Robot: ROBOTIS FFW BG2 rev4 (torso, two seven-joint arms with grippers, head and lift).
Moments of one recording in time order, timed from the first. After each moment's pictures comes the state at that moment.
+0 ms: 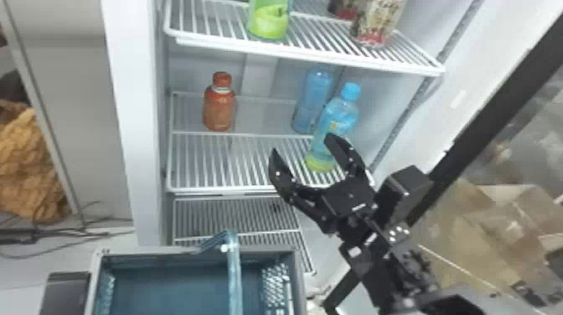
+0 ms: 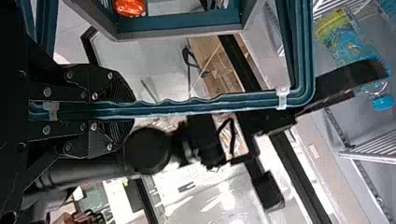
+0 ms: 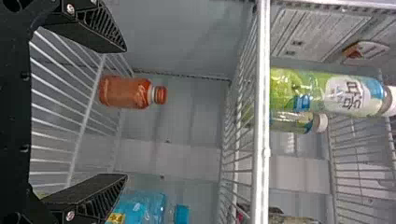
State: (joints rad) left arm 0.46 0.21 -0.05 -2.41 1.26 1.34 -0.24; right arm 0.41 -0.12 -0.05 -2.23 -0.05 0.14 0.28
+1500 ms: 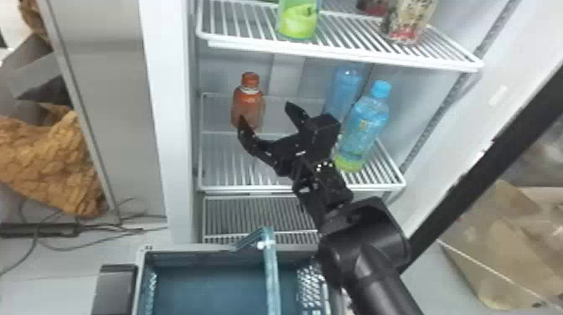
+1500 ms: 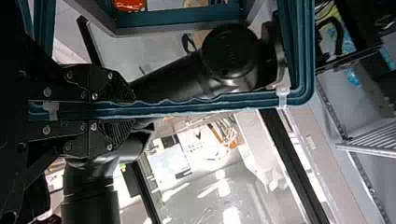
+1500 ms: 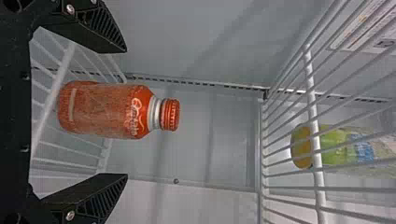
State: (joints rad) left arm 0.45 0.22 -0.09 -2.38 1.31 1.30 -0.25; right arm -0.17 -0.14 0.23 -1.50 -0.08 -0.04 0.14
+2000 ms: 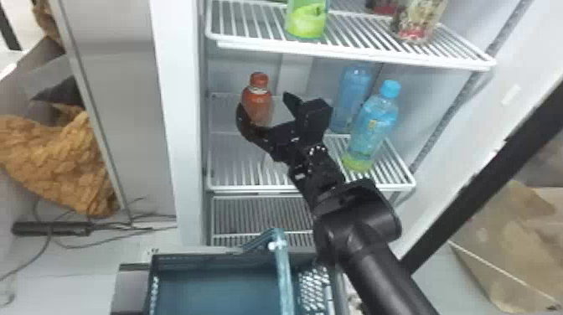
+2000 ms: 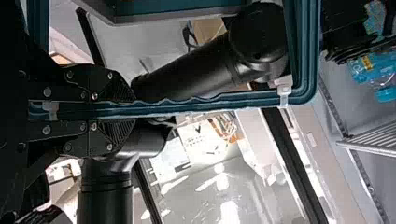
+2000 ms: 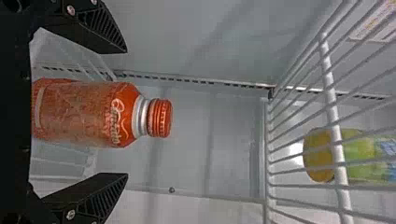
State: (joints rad) left arm 0.45 0.23 -0.11 -2.36 1.33 1.28 -0.25; right arm -0.31 -0.14 0.31 -1.33 -0.13 -0.08 0.08
